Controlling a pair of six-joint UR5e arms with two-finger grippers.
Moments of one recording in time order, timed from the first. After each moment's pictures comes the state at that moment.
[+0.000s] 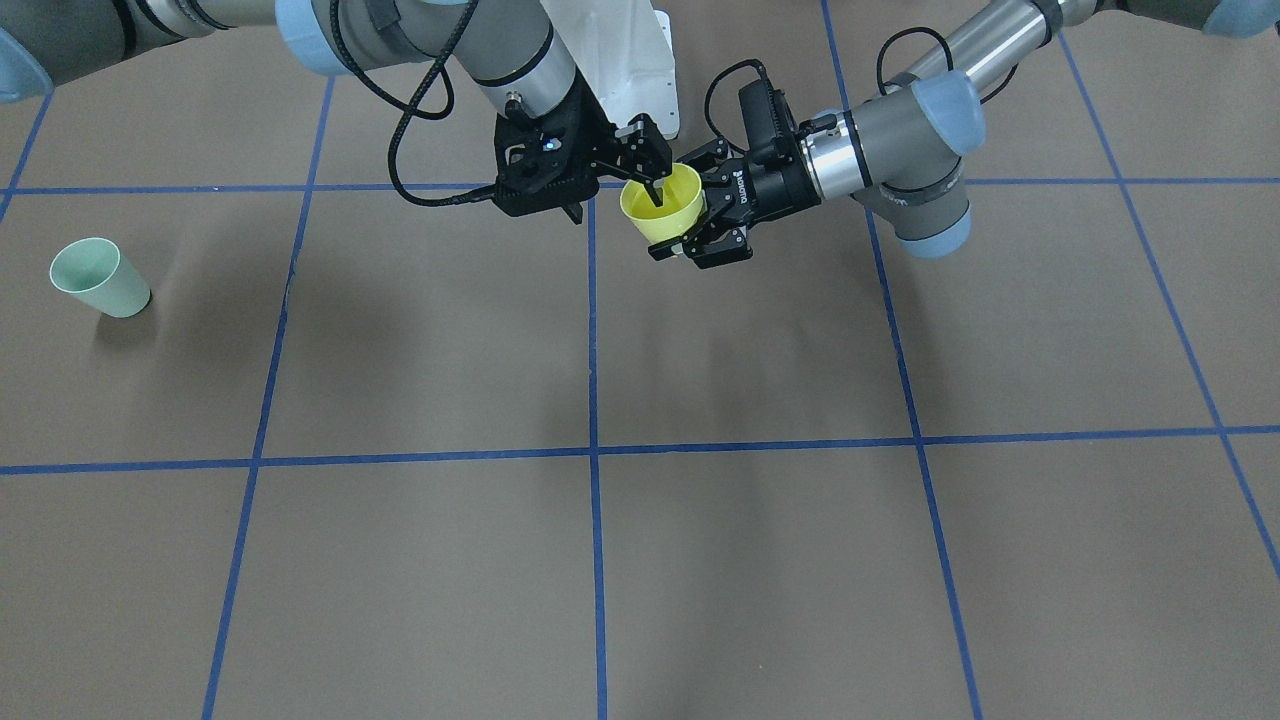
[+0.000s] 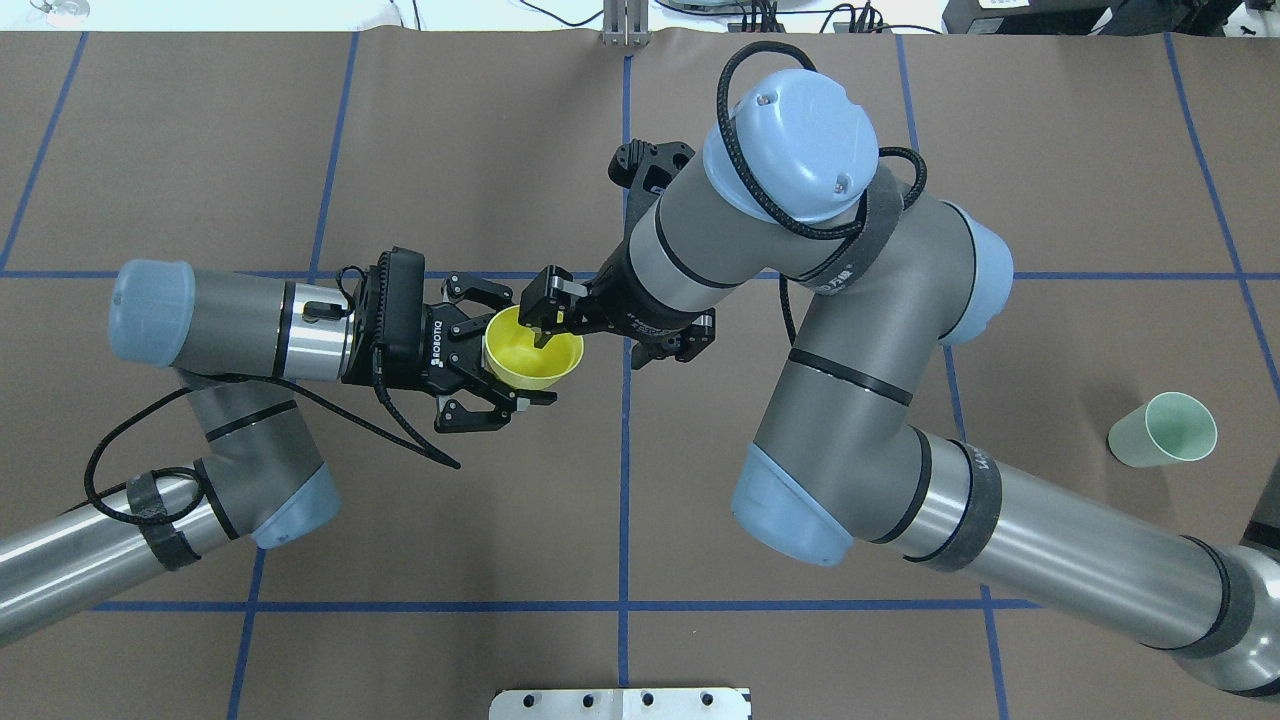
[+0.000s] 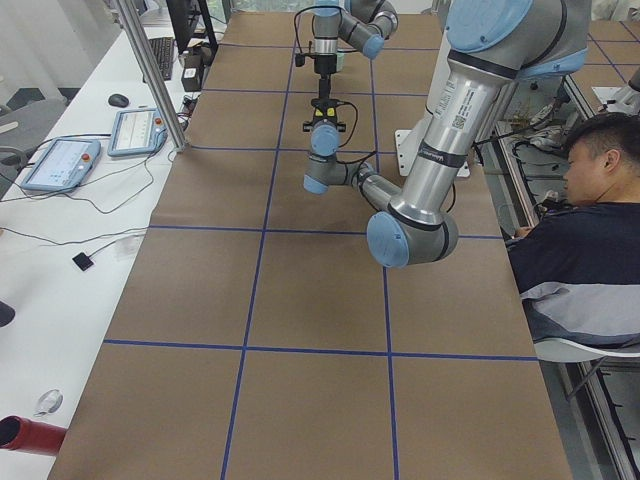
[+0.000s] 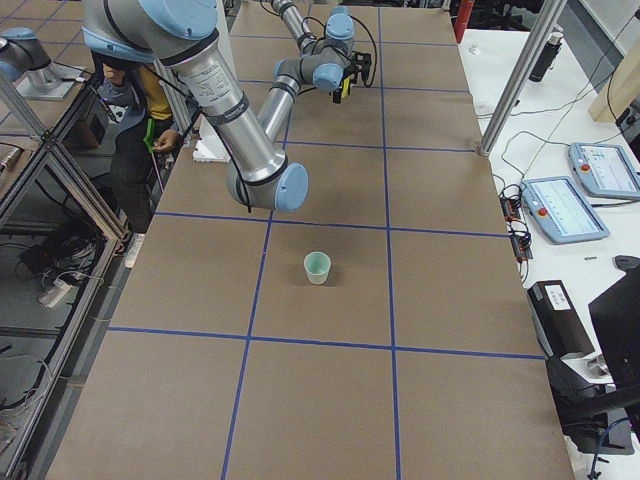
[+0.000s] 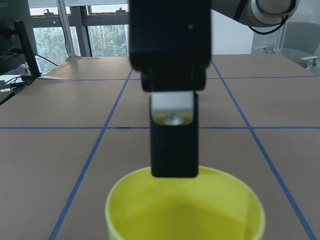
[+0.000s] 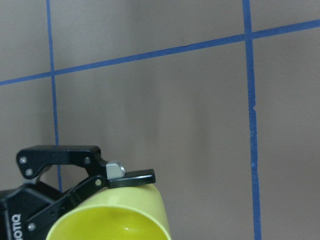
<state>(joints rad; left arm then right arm) -0.61 -2.04 -1.48 -3.12 -2.07 -0.17 0.56 -0.81 1.78 -1.41 2.06 1.40</state>
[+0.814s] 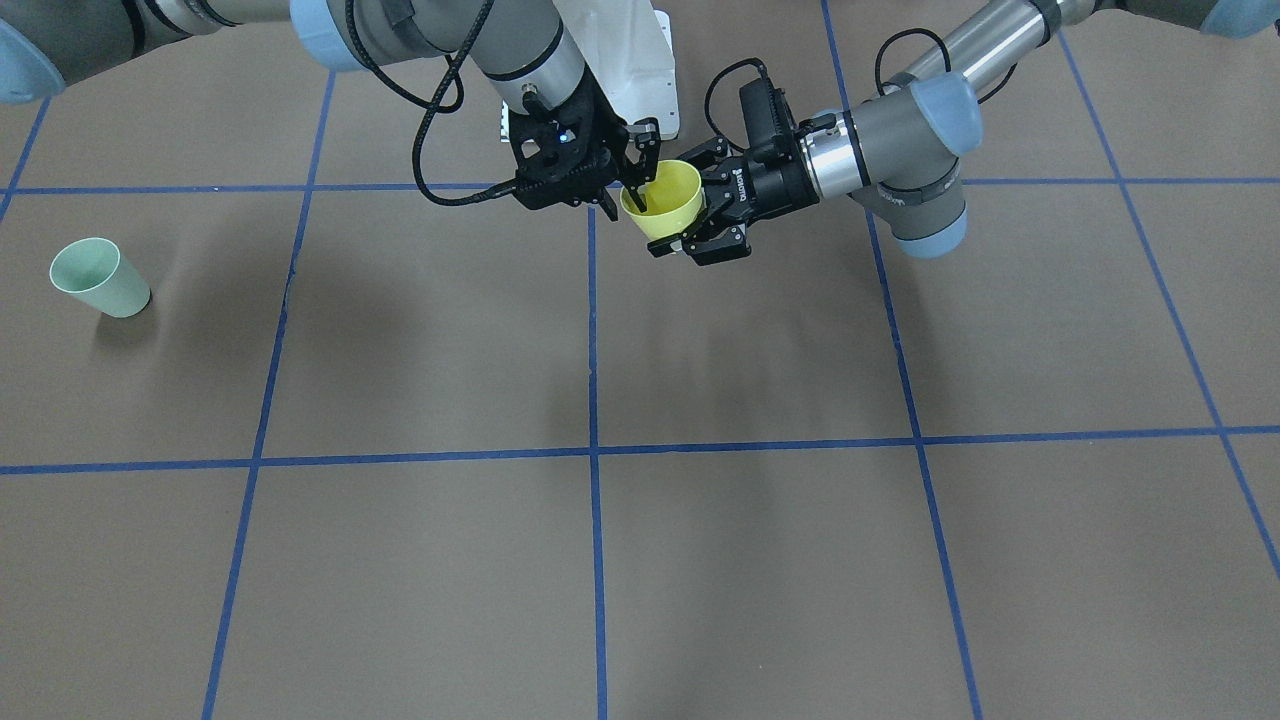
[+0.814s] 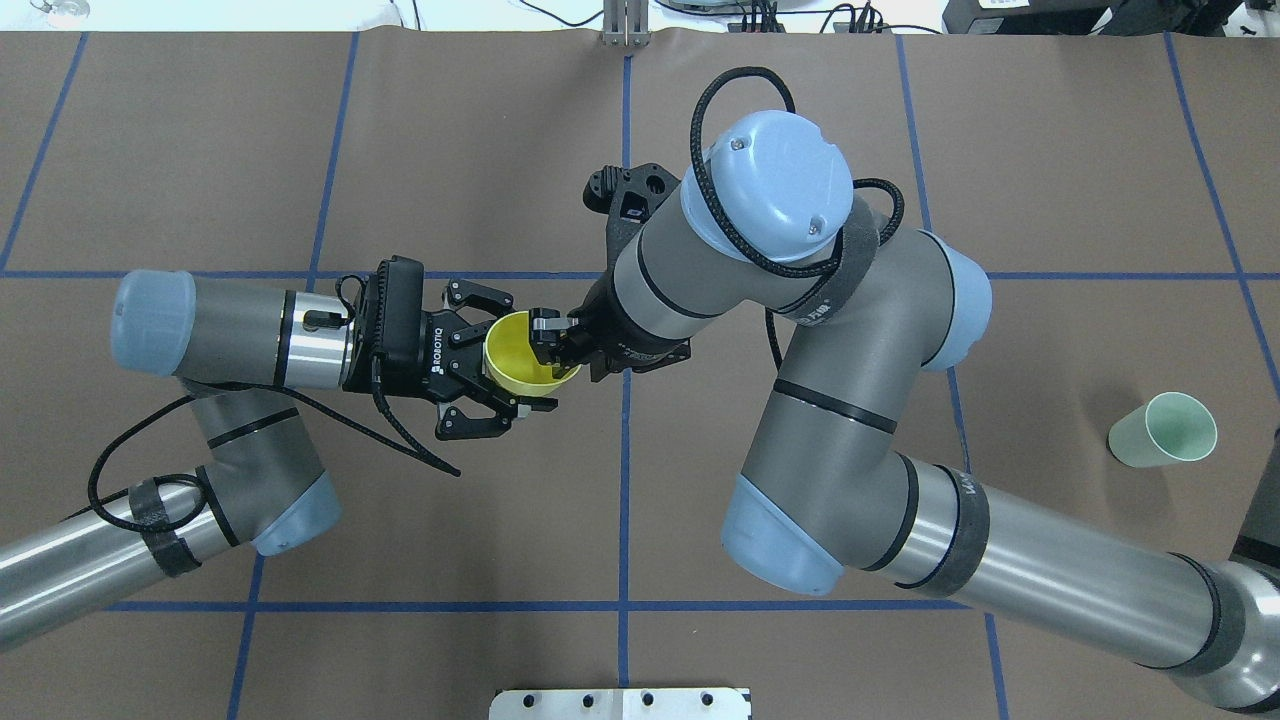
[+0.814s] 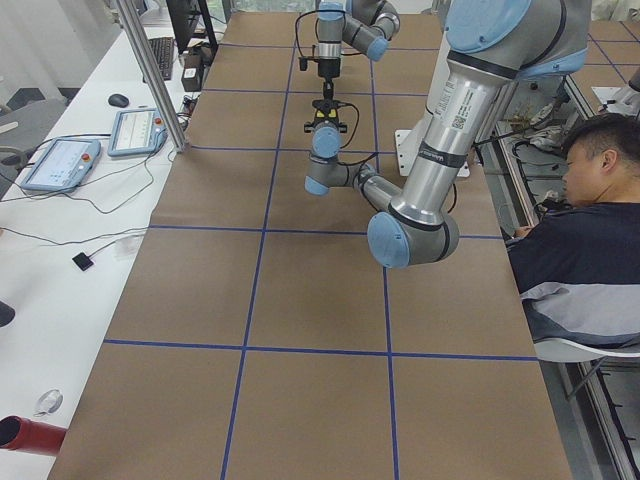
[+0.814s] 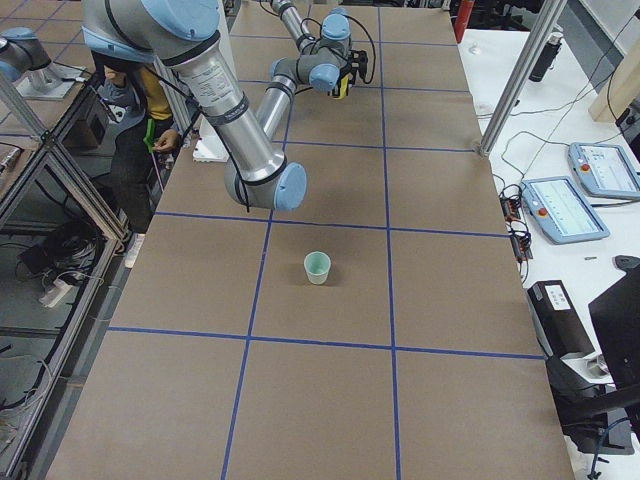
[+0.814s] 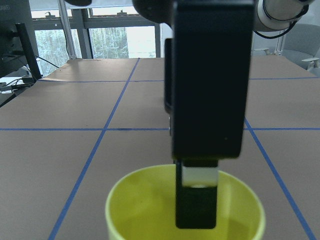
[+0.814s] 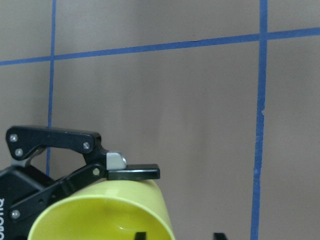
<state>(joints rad) -0.59 -2.04 -1.47 -3.14 -2.07 -0.17 0.54 -0.81 1.78 -1.41 2.04 1.29</state>
